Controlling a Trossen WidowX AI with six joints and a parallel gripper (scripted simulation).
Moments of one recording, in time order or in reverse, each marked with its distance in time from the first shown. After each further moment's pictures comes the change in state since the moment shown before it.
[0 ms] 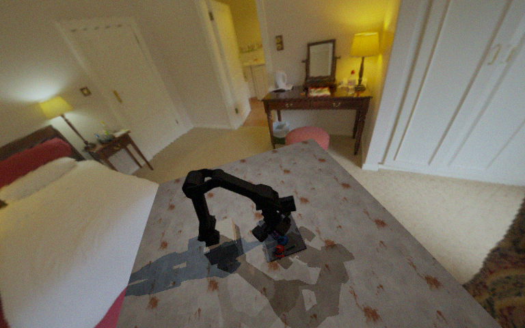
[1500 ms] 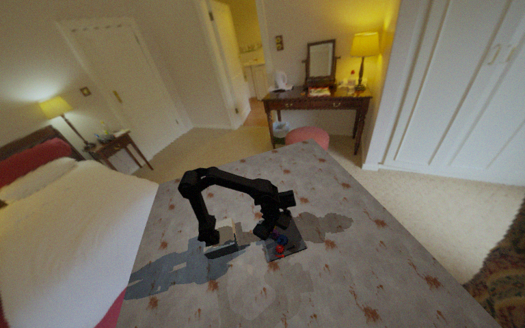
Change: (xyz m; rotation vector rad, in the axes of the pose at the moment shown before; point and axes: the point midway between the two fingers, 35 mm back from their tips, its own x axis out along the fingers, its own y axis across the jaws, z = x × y) arm -0.030 0.001 0.000 -0.210 -0.002 -0.001
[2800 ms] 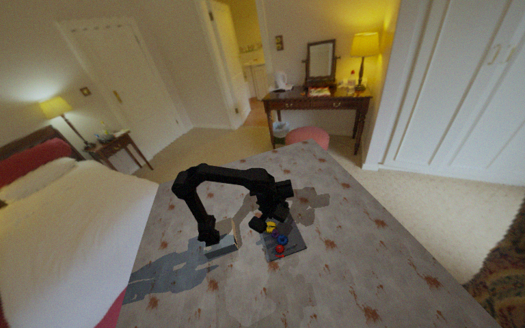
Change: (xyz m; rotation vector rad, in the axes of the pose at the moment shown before) arm -0.055 -0.002 -0.003 0.003 -0.006 0.005
